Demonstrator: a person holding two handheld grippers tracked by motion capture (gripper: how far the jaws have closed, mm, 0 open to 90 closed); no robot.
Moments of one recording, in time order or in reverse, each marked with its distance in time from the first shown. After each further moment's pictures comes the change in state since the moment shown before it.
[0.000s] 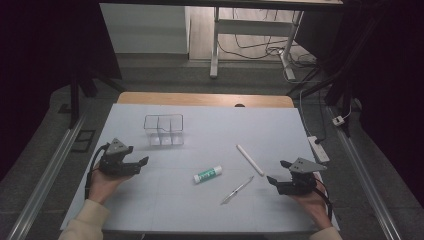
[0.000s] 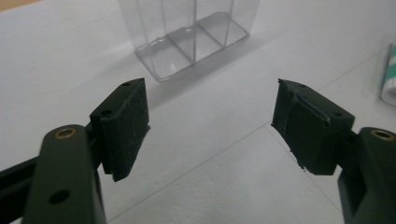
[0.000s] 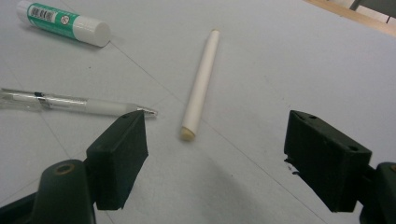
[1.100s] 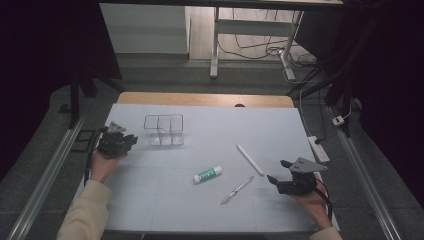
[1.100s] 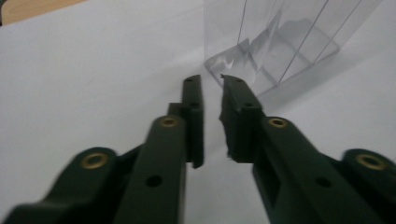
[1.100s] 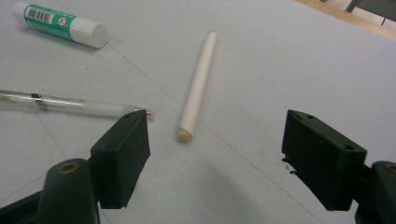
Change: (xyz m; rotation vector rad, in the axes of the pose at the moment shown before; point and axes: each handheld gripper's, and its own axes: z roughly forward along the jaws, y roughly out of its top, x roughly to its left) left arm 0.052 0.025 0.037 0.062 0.093 -0.022; right arm 0.000 0.000 -0.001 -0.001 -0.015 -0.003
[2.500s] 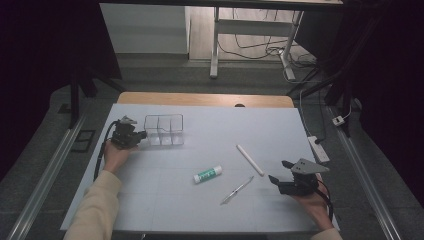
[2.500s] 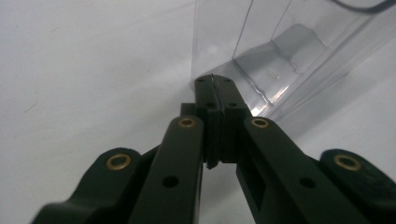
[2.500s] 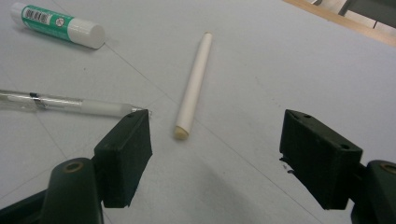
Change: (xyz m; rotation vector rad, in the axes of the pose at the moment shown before) left arm 0.006 0.016 0.047 0.037 -0.093 -0.047; right arm 0.000 -0.001 -0.005 -0.008 -0.014 -0.004
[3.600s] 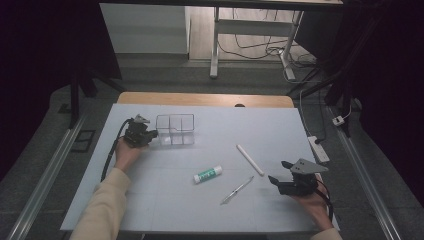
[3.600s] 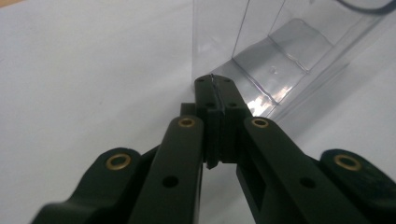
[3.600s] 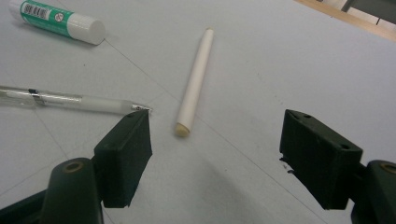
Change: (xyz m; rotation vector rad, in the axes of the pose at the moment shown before) left arm -0.027 0.018 0.019 0.006 -0.025 0.063; right arm 0.000 -0.001 0.002 0.008 0.004 0.000
